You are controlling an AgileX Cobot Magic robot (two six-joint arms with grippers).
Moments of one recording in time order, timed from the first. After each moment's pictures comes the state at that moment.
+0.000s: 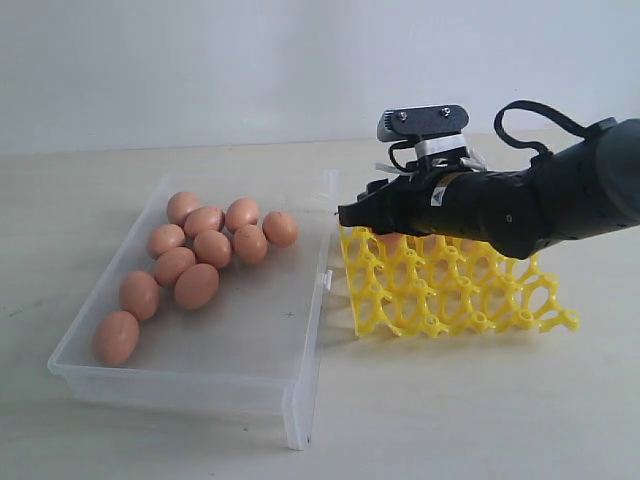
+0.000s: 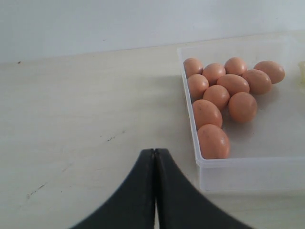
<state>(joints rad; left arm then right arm) -0.05 0.01 0.00 -0.19 0.37 0.21 0.45 1.93 -0.96 0.01 -0.29 0.14</state>
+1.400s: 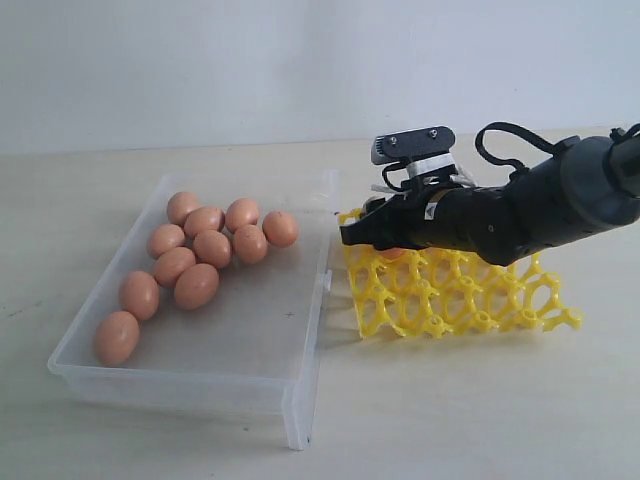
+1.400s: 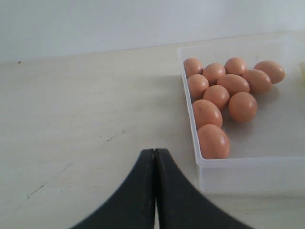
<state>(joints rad) -0.05 0.01 0.00 -0.19 0.37 0.21 0.42 2.04 -1.01 0.00 -0.29 0.08</state>
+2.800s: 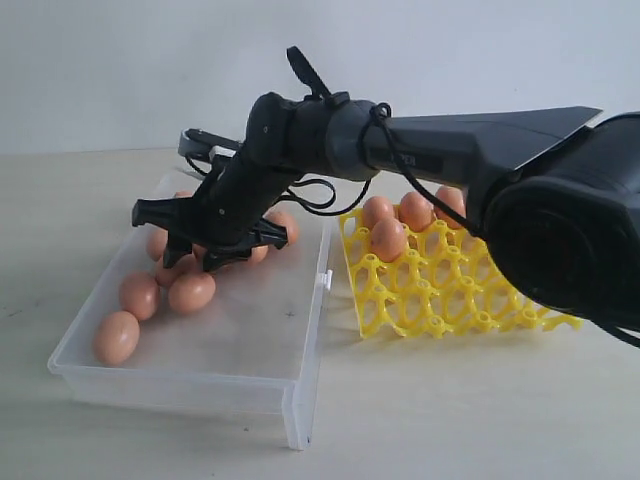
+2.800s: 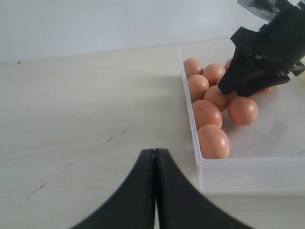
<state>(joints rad) -0.05 0.01 0.00 -0.19 0.37 0.21 0.69 2.45 -2.00 0.52 0.74 0.15</state>
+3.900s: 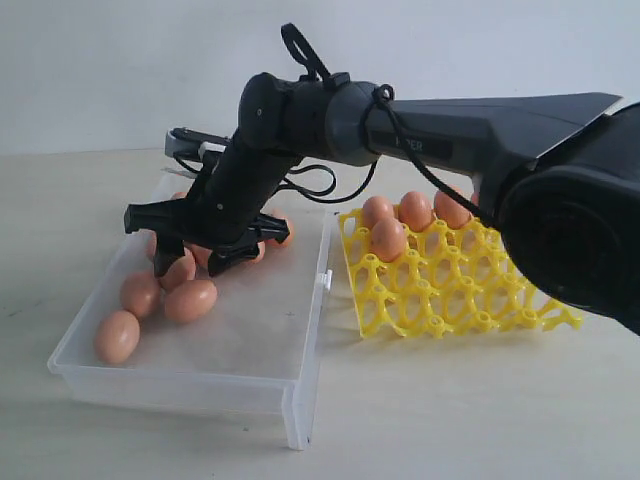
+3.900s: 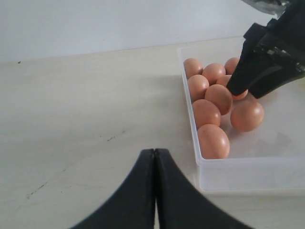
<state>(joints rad) -0.05 0.01 0.00 -0.19 0.37 0.21 0.70 2.41 -2.00 0.47 0.87 0.12</state>
